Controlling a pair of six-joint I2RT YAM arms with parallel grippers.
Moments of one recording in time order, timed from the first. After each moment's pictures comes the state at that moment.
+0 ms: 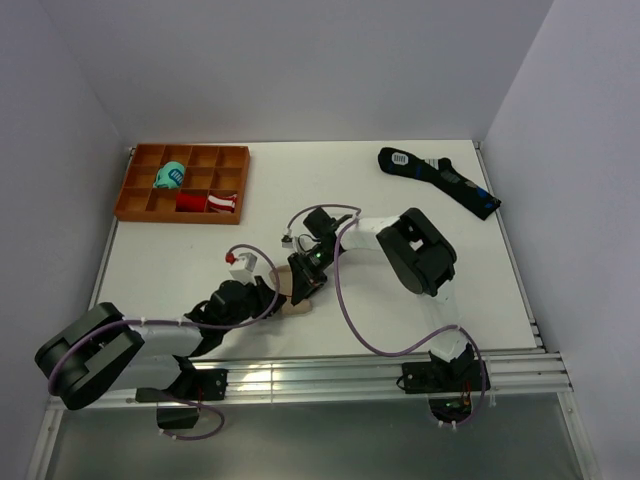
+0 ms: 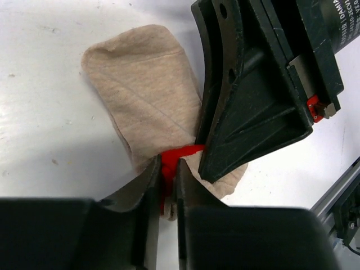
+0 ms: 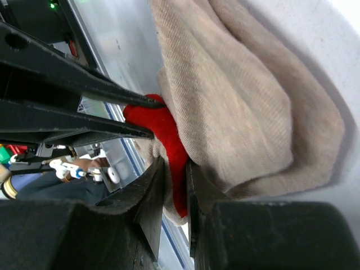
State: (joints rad) left arm -0.79 1.24 0.12 0.67 -0.07 -0.77; right arm 0.69 2.14 1.31 -0.51 -0.94 0.17
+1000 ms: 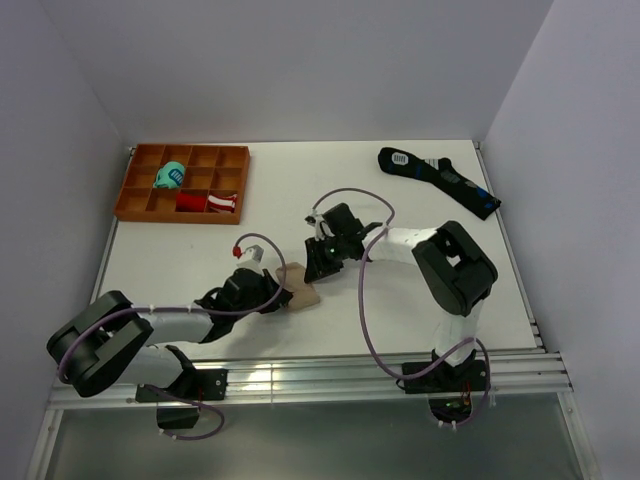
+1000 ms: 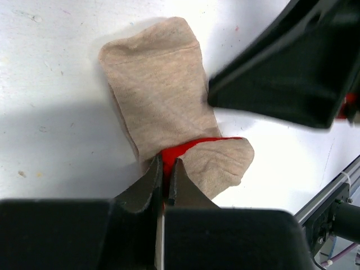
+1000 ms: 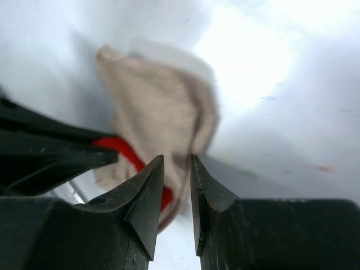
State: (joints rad) left arm -0.79 1.33 0.26 0.50 -0.05 -0.92; right arm 0.65 1.85 1.03 -0.17 -0.52 0.36
